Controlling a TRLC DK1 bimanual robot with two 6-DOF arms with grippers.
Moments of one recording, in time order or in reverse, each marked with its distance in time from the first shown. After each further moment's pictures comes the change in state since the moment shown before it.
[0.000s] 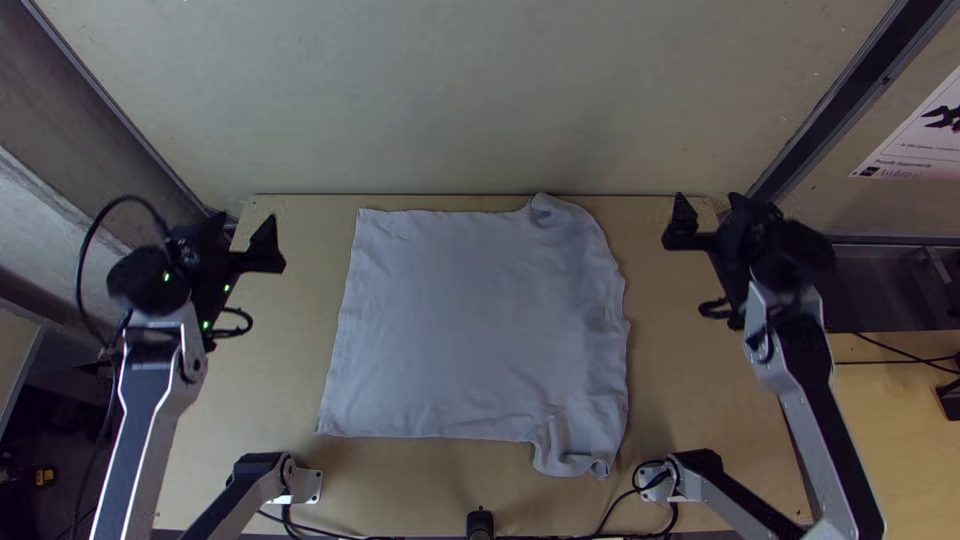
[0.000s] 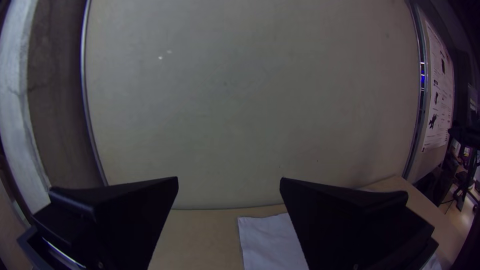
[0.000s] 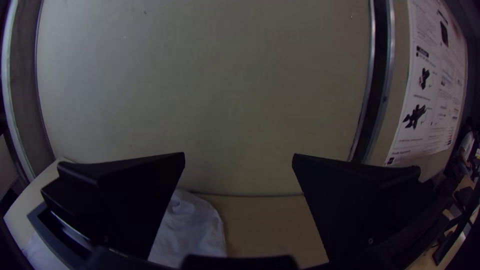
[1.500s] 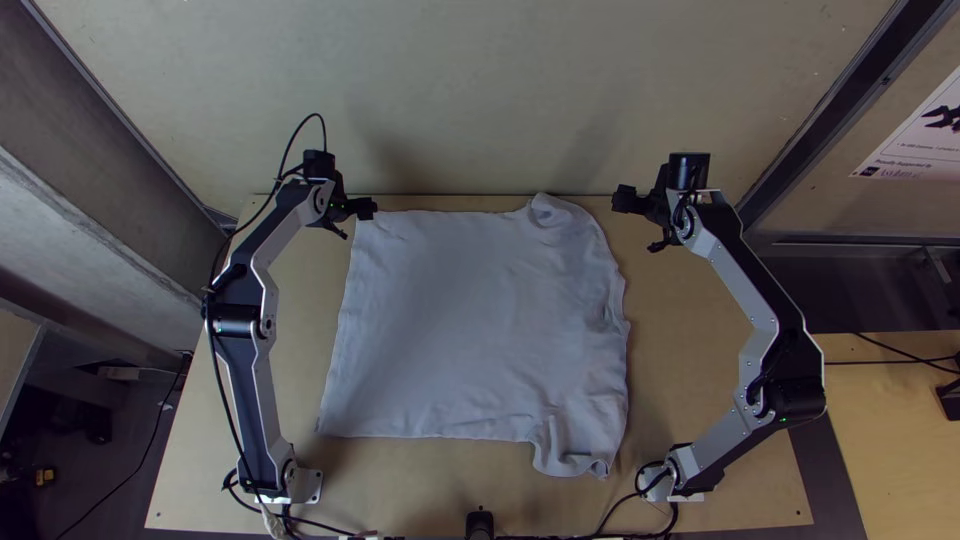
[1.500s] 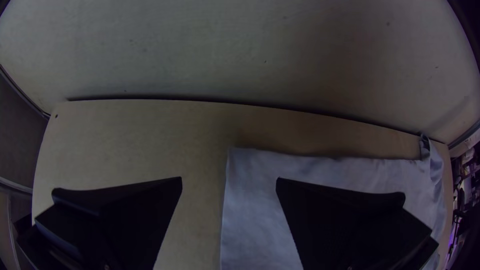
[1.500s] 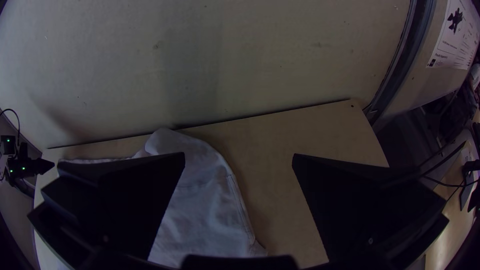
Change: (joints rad) left arm -0.130 1.285 0.973 -0.425 -0.135 -0.177; right arm -0.032 0.709 0.425 -0.269 -0.039 0.251
